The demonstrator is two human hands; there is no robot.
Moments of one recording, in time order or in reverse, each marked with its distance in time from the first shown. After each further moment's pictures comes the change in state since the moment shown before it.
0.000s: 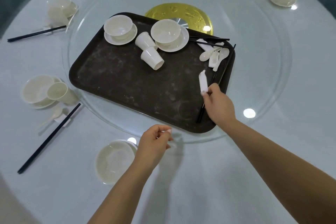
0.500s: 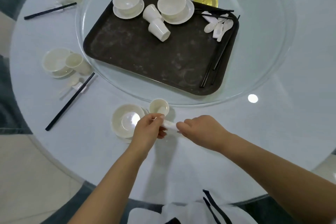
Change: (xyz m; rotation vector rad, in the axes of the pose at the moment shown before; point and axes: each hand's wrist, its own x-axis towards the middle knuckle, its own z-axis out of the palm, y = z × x) left_hand -0.065 -0.053 -0.029 -0.154 0.017 -0.100; right_hand -0.168 -0.024 0.014 -0.381 -0.286 -0.897
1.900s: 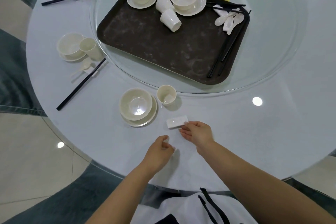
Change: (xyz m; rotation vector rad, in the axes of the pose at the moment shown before) left_hand -0.040 -0.106 0.001 0.348 -0.161 -0.142; right_hand 0.000 -0.061 0.068 1.753 0.312 1.480
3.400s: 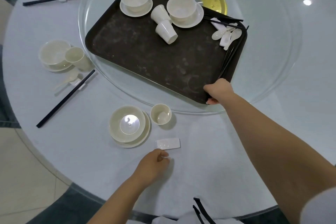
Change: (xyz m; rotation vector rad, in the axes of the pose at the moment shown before) left_hand 0.029 0.028 -0.018 0.185 -0.063 0.032; right_hand 0.082 -0.202 0.006 -0.884 0.247 -0.187
